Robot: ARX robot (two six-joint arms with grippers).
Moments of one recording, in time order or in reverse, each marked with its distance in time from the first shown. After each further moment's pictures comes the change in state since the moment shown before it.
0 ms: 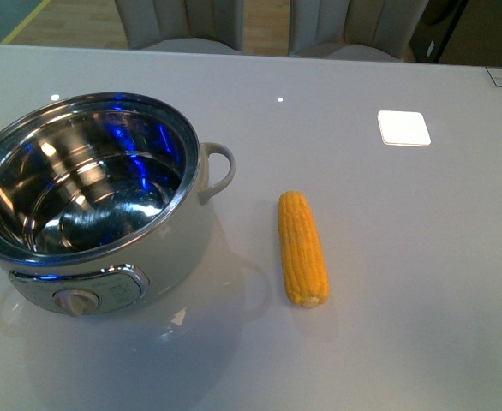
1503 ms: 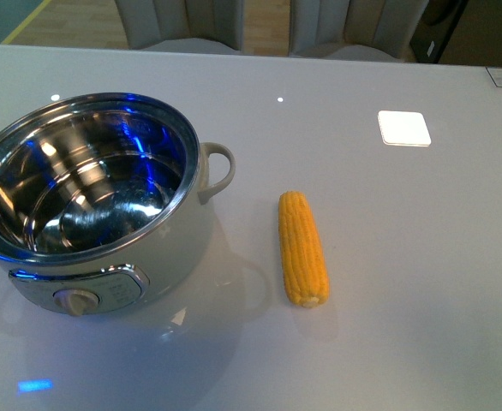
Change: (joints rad) left arm -0.047 0.465 0.248 0.188 0.063 0.049; right arm 0.000 0.000 0.000 0.000 0.000 0.000
